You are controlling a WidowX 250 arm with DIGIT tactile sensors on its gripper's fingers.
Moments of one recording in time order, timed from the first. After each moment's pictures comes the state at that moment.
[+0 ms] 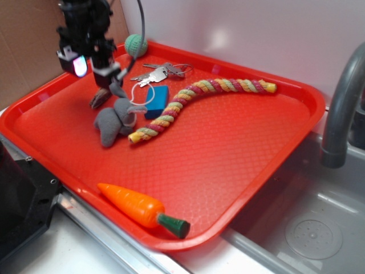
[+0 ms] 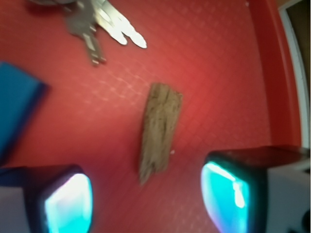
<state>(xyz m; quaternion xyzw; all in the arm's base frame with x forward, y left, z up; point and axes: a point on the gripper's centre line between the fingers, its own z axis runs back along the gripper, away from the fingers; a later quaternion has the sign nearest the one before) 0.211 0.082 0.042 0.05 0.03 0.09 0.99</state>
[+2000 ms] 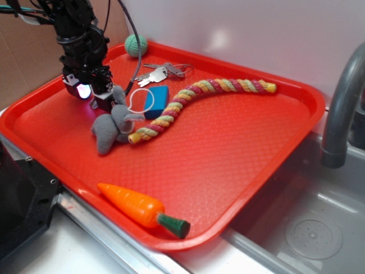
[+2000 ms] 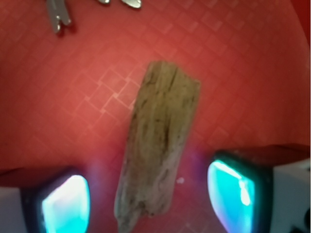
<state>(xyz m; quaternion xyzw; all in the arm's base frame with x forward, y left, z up) 0.209 0.090 0.018 0.02 -0.02 0.07 1.00</state>
